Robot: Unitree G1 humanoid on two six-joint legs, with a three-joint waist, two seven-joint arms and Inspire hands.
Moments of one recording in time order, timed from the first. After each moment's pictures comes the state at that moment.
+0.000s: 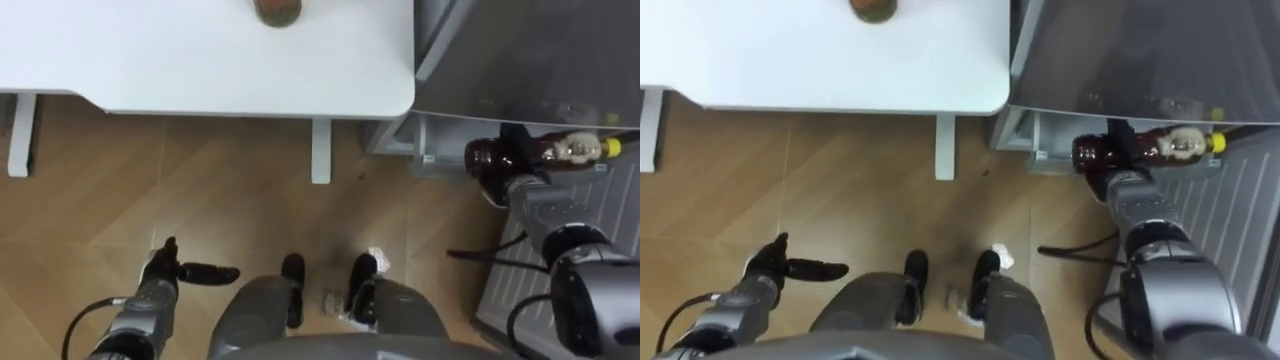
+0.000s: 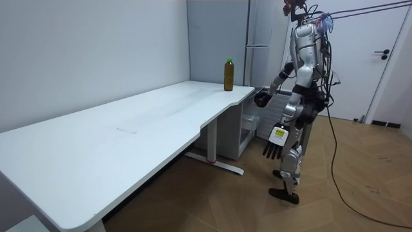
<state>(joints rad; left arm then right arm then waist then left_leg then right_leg) -0.02 0.24 -0.10 1.02 -0.13 0.06 0.15 -0.49 -0.35 -0.03 1.21 1.60 0.04 -0.16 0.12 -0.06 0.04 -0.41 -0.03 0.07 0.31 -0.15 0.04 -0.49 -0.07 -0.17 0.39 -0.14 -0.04</state>
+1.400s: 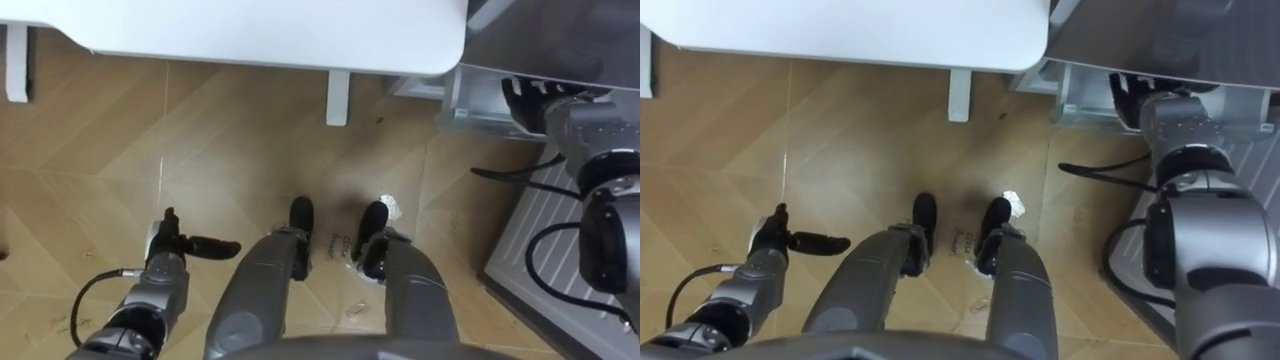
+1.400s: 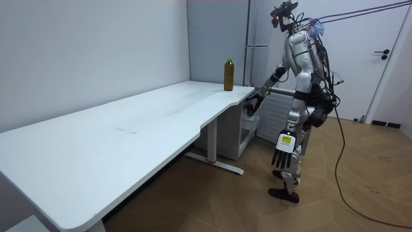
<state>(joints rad) -0.09 0.24 -0.19 1.02 -0.19 0.06 0.27 -0.69 -0.46 -0.07 1.20 1.61 0.04 -0.32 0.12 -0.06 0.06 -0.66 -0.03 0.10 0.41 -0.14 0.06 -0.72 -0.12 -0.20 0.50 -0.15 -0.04</state>
